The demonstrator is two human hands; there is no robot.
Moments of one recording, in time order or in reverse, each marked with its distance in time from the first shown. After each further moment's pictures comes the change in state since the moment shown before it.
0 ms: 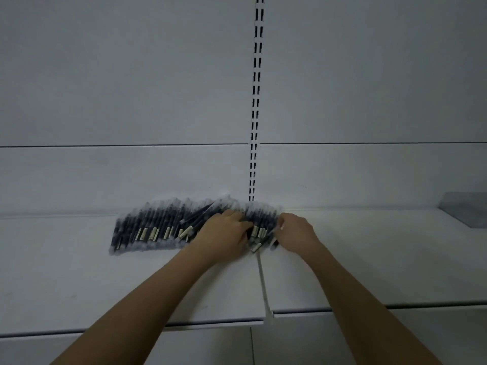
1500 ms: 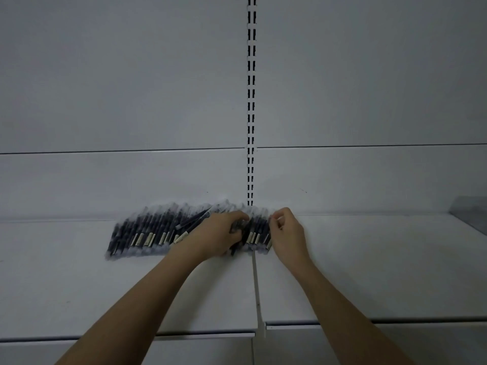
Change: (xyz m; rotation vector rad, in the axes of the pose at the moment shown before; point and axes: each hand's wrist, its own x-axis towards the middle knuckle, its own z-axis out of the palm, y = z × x) left_hand 0.007 -0.002 -0.022 -0.498 -0.101 -0.223; right_hand 0.010 0.007 0.033 0.648 0.314 -0.103
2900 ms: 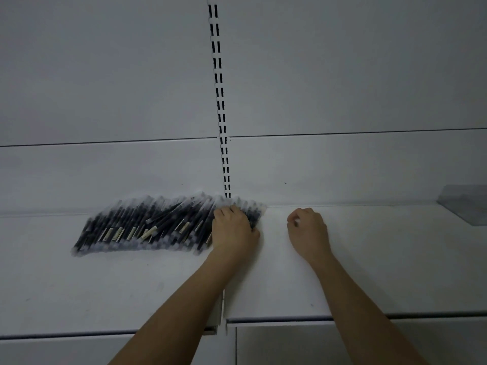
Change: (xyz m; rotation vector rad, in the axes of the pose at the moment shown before) left_hand 0.055 0.070 0.090 0.390 0.132 -0.405; right_hand 0.031 0.072 -0.073 -0.441 0.023 -0.026
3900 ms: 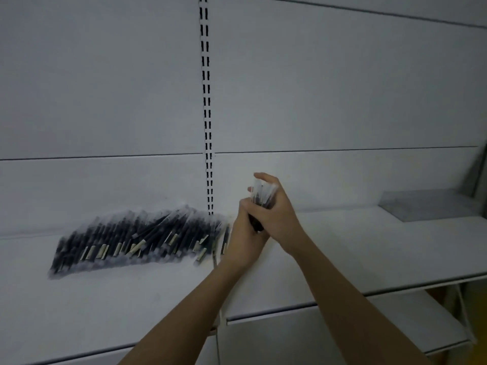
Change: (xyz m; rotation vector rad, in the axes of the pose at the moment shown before) left_hand -0.038 0.018 -0.028 -1.343 0.120 0.526; right_hand -0.031 -0.102 -0.065 0.796 -0.089 -0.125
